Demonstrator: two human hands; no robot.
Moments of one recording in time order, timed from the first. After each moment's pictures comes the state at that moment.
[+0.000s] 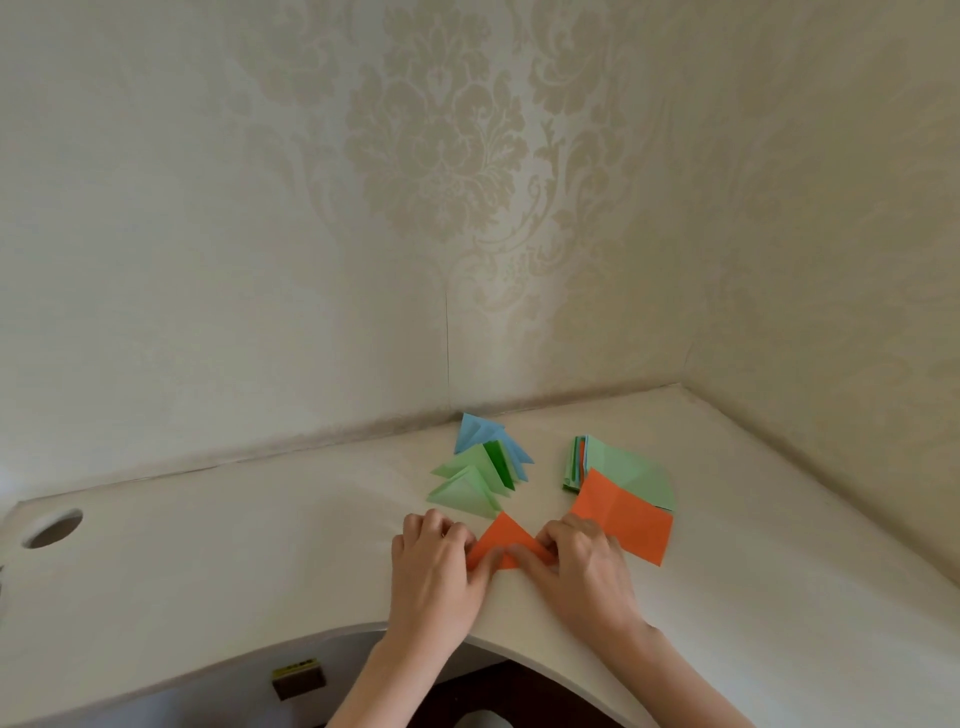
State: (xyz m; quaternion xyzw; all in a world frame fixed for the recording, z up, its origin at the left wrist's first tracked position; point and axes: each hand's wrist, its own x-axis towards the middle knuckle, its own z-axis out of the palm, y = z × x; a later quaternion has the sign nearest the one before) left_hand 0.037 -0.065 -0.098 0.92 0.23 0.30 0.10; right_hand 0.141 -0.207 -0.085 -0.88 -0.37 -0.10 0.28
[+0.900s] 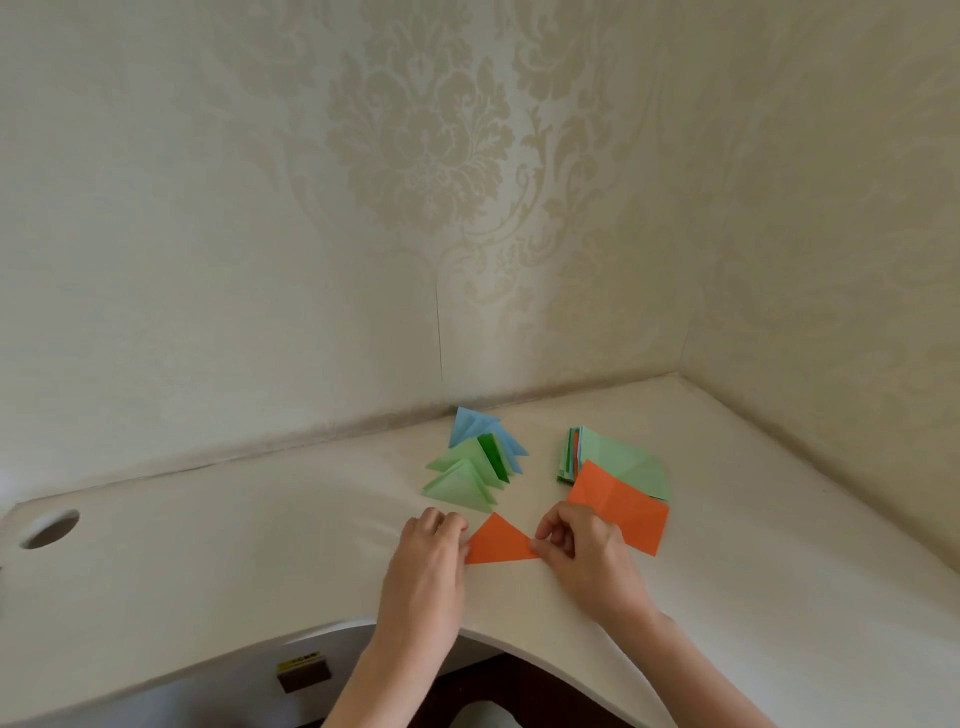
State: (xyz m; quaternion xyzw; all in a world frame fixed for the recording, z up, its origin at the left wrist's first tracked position) left_hand 0.024 -0.077 -0.077 0.92 0.22 0.27 0.16; right_hand 0.150 -0.220 -0.073 -0.84 -0.34 0.04 0.42
